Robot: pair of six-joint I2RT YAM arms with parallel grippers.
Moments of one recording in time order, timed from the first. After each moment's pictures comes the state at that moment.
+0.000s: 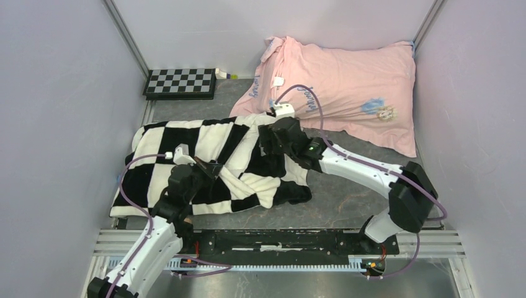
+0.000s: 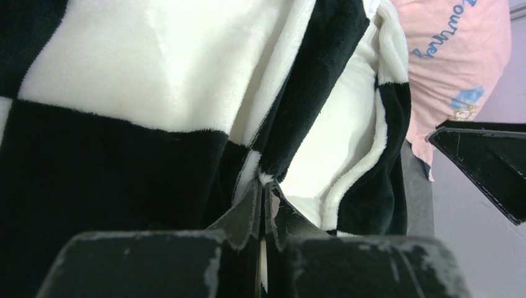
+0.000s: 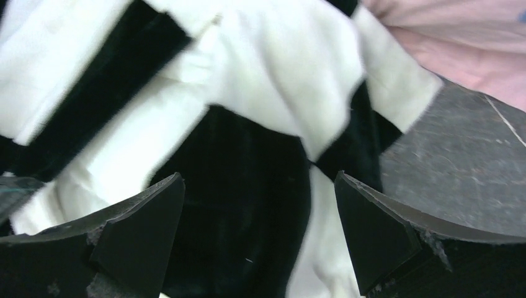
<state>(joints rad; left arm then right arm) -0.31 0.53 0.22 -0.06 -0.01 -0.85 0.85 1.50 1.10 -0.20 0.35 0.42</state>
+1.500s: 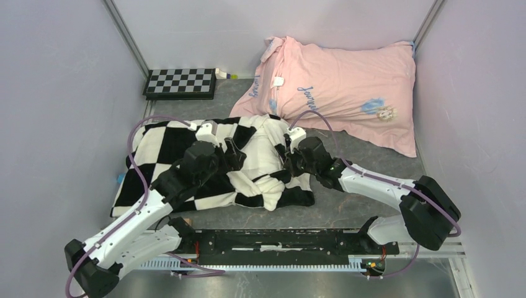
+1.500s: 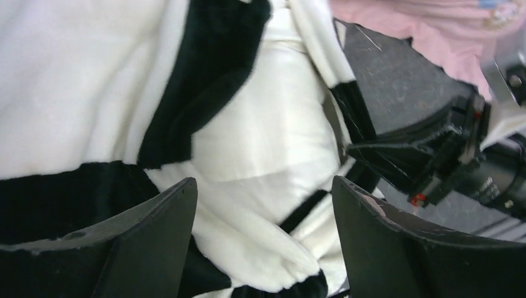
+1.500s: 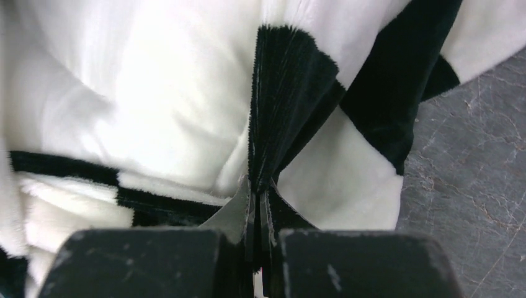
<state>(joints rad) -0.65 0.83 0.73 -0.41 -0.24 -0.65 0.77 1.37 0.71 0.02 0.01 0.24</state>
